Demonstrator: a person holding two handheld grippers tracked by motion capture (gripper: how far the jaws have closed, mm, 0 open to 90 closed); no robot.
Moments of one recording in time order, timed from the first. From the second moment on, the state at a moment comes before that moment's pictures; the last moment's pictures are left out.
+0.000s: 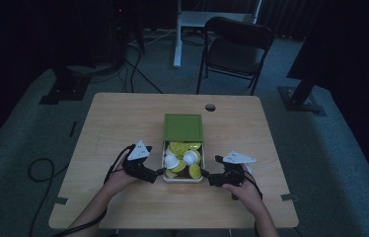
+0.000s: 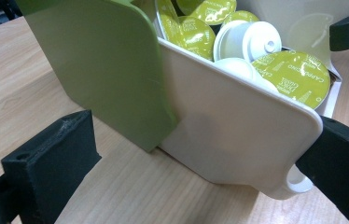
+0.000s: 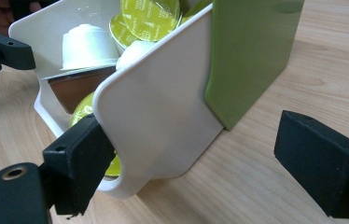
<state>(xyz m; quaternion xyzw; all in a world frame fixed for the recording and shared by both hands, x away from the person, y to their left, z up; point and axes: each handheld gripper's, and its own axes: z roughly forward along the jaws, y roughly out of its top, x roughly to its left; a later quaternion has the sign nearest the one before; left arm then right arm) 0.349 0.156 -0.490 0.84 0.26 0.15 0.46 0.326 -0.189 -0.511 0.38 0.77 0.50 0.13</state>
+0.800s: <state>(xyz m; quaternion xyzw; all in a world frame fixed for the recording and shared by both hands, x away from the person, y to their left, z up) 0.372 0.150 -0.488 0.84 0.27 0.16 0.45 0.347 -0.188 -0.509 0.39 0.76 0.50 0.14</state>
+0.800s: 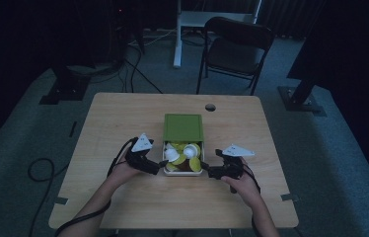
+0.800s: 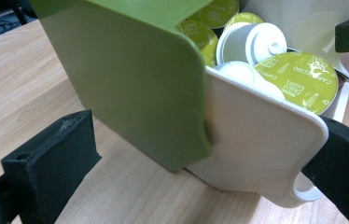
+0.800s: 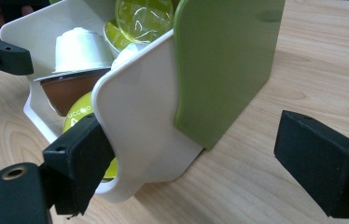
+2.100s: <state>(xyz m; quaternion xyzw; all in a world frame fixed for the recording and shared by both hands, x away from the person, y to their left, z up) 0.397 0.151 -0.490 0.83 0.28 0.16 0.45 0.370 -0.183 -0.511 0.40 0.75 0.50 0.15</state>
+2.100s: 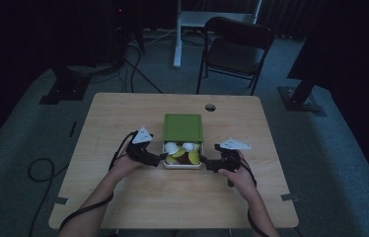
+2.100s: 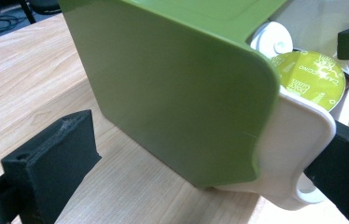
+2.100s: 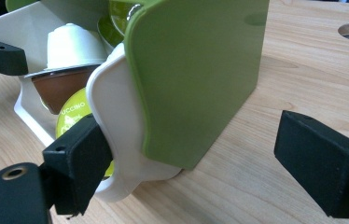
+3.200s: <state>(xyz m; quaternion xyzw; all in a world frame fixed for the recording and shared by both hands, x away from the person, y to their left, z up) 0.418 0.146 -0.491 0.83 0.30 0.16 0.44 0.386 -0.181 -0.512 0.43 0.74 0.50 0.15</state>
